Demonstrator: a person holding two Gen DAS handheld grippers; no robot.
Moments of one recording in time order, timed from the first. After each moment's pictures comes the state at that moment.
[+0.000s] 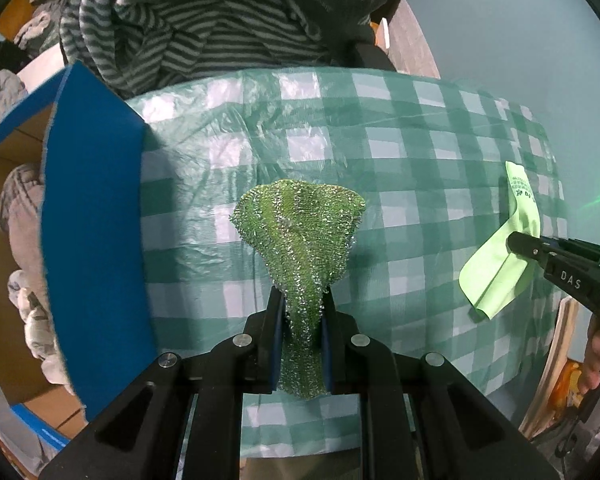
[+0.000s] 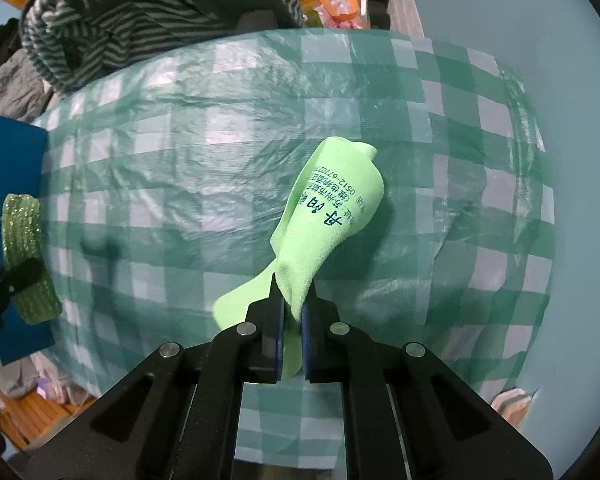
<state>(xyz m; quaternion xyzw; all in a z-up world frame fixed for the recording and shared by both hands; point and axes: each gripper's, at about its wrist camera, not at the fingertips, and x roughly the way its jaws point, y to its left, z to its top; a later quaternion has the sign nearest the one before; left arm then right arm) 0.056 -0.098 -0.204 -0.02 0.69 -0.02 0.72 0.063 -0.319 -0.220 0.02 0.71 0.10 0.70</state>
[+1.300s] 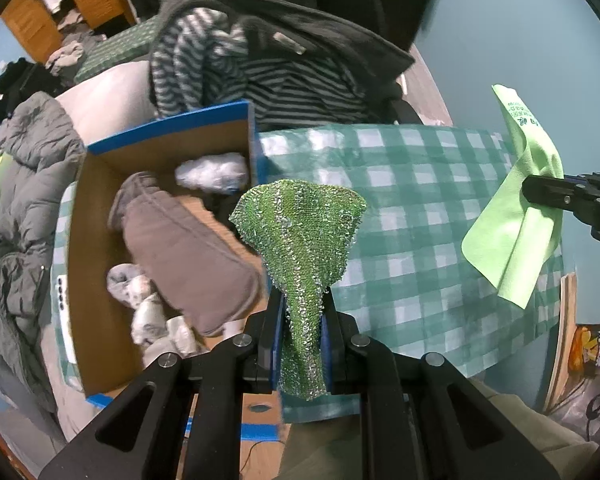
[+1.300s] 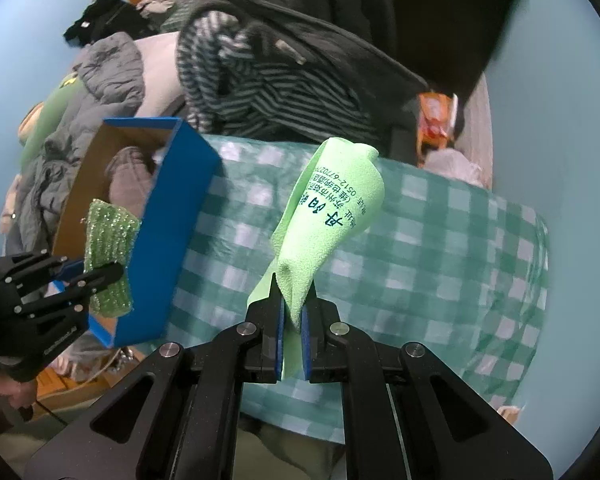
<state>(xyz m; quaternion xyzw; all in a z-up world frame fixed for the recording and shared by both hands) 0.004 -0.001 -0.107 0.01 0.63 0.00 0.78 0.045 -0.173 -0.079 -0.03 0.62 0.22 0.75</state>
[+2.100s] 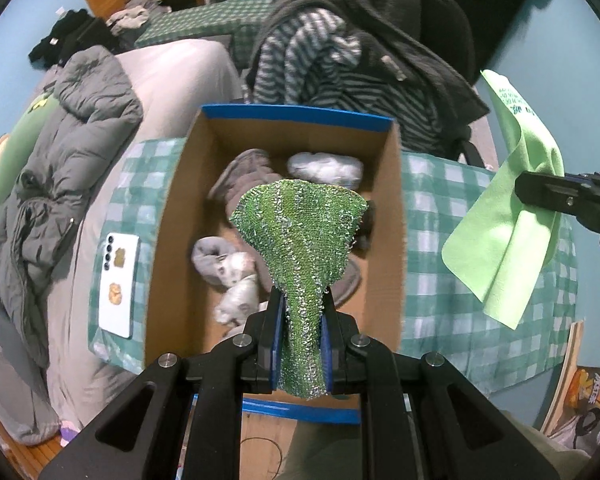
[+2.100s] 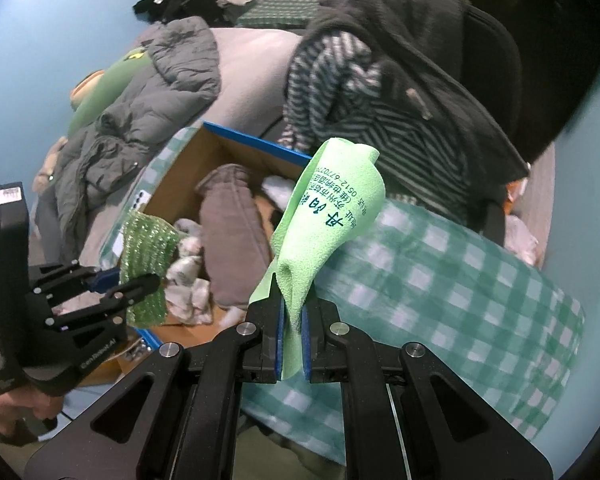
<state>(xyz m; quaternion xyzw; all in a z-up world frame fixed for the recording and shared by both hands) -0.017 0.108 -0.091 -0.05 0.62 0.09 0.78 0.051 -0.035 -0.051 -0.07 0.58 0.33 0.74</state>
